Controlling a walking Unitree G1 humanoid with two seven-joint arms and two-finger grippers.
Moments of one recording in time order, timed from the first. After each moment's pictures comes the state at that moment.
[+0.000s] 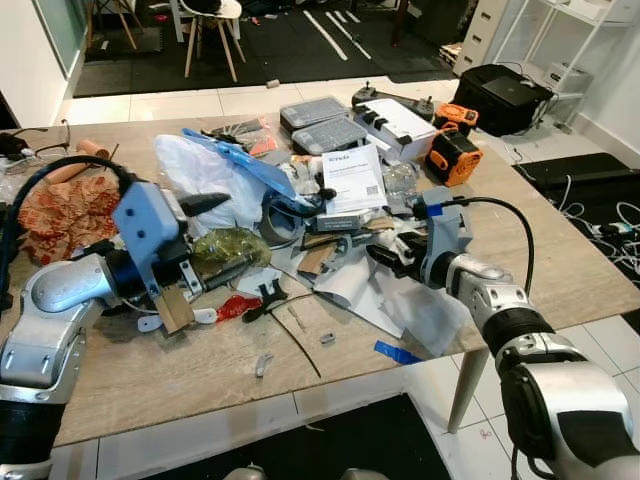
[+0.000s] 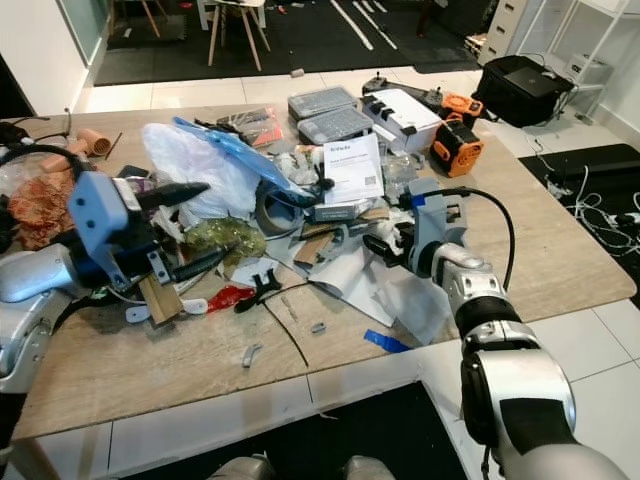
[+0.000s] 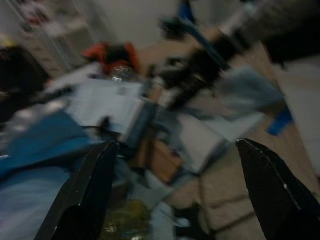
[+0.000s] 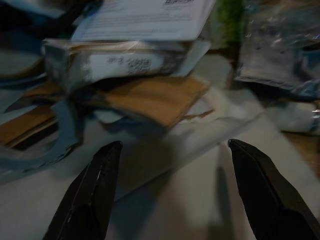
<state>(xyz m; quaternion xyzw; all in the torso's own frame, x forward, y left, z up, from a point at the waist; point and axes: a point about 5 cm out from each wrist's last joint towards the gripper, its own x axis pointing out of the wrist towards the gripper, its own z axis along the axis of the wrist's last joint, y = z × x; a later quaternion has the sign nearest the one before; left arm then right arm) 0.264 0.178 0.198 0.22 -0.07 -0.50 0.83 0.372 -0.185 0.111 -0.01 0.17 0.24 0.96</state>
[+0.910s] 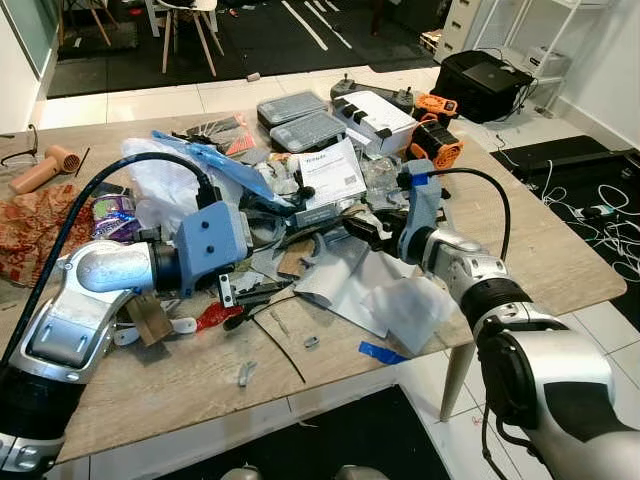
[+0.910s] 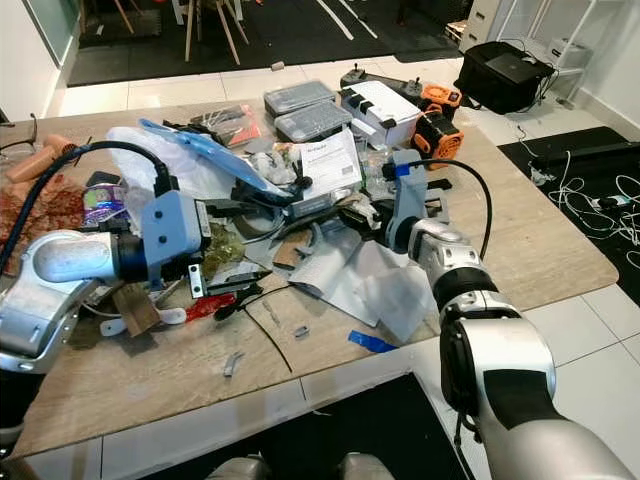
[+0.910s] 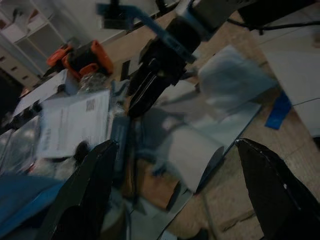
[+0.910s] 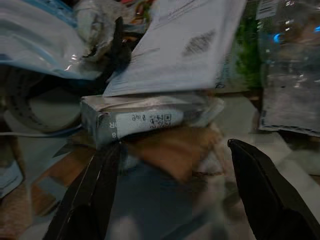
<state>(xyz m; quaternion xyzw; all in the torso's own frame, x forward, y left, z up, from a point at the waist) 0.274 0.149 0.206 0.29 -0.06 -0.54 0.79 0.385 -0.149 0.132 0.07 0.15 0.29 0.94</state>
